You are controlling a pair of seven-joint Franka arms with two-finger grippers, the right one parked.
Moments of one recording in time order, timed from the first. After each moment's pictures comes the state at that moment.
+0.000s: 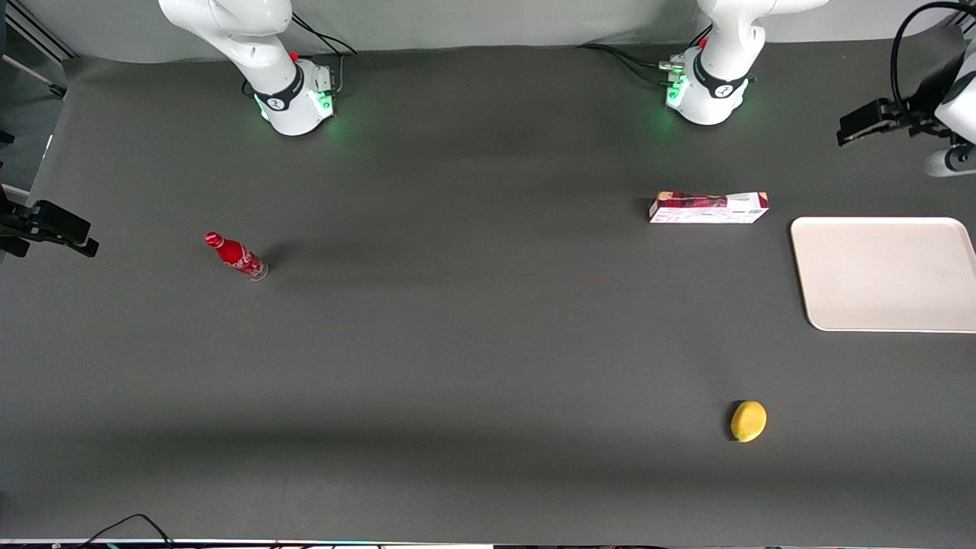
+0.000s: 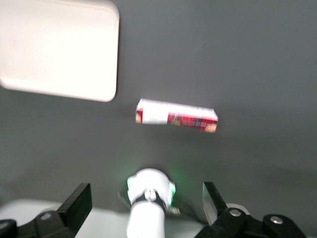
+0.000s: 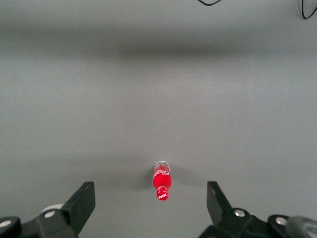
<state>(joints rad) 0.06 -0.12 -0.07 -1.63 0.01 1.21 -0.16</state>
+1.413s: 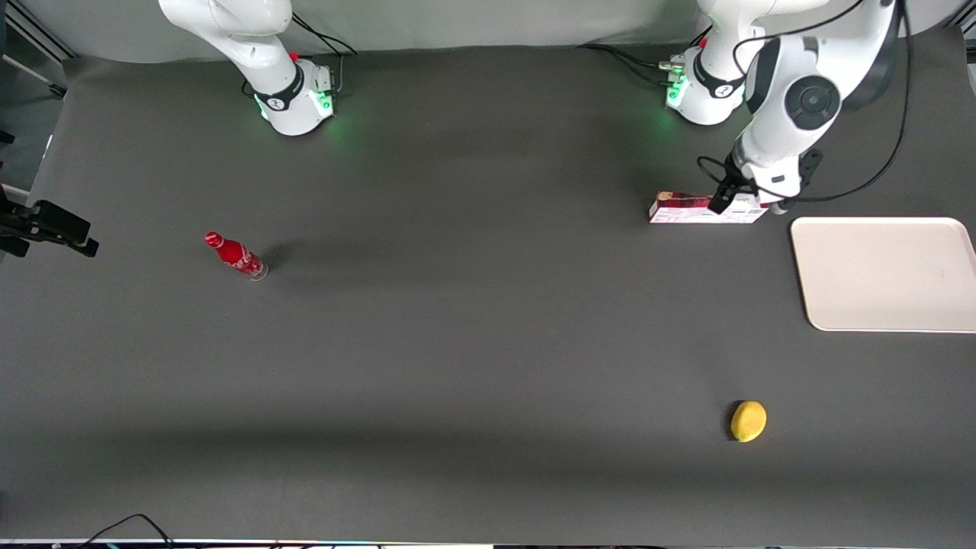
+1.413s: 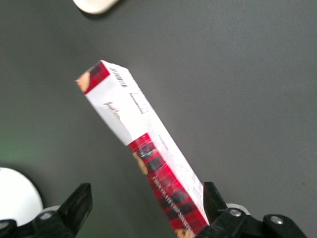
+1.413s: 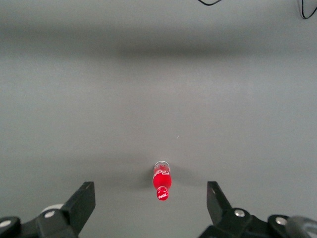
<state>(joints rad) 0.05 -0.29 -0.26 -2.70 -0.05 2.23 -1.16</state>
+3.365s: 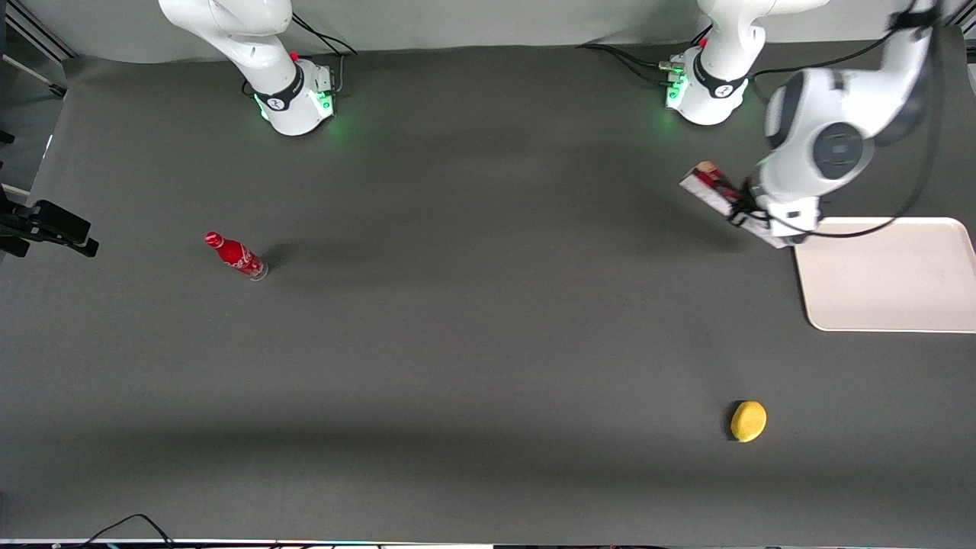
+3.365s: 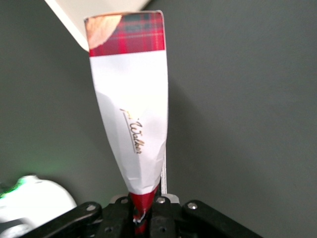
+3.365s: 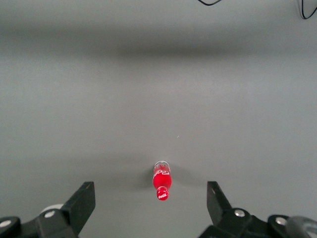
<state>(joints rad) 0.05 -0.14 -0.17 -2.40 0.03 1.97 -1.01</state>
